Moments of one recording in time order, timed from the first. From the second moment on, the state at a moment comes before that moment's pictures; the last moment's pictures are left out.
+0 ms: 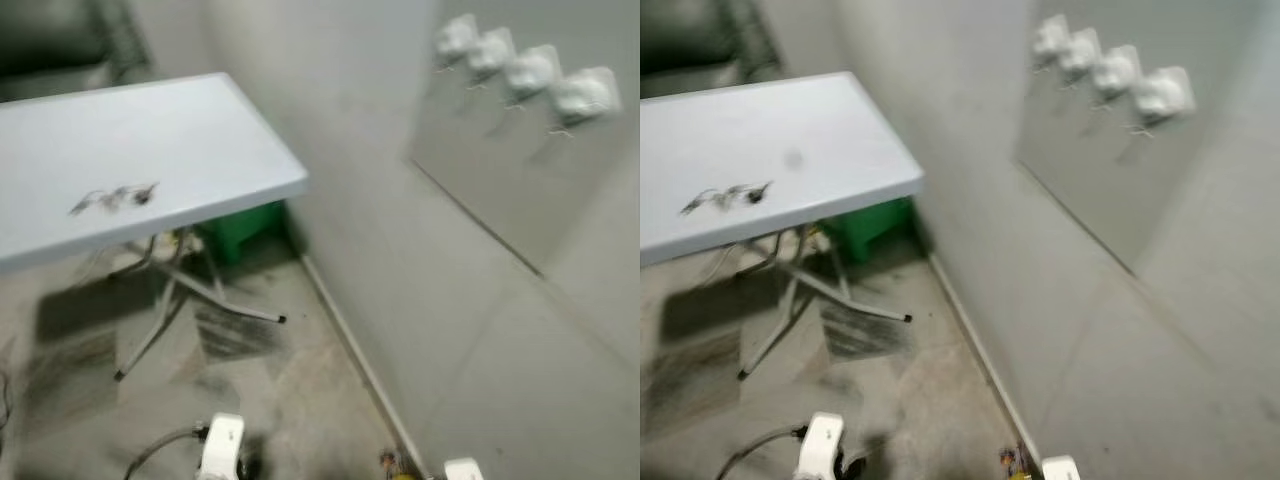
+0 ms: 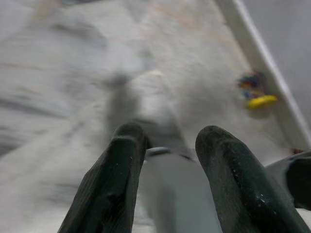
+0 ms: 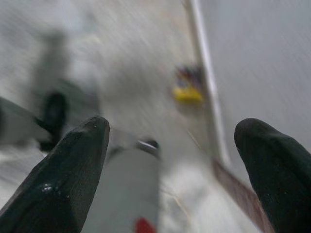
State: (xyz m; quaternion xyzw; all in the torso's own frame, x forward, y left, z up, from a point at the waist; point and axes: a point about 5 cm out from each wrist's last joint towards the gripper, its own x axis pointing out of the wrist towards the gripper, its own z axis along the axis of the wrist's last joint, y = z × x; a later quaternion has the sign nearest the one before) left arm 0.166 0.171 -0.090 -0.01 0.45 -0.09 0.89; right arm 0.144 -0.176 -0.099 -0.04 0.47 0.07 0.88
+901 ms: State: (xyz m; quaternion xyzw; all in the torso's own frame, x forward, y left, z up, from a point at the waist) left arm 0.166 0.161 -0.091 -0.02 0.45 -0.09 0.89; right arm 0.136 -0.187 -0.100 -0.02 0.47 0.06 0.88
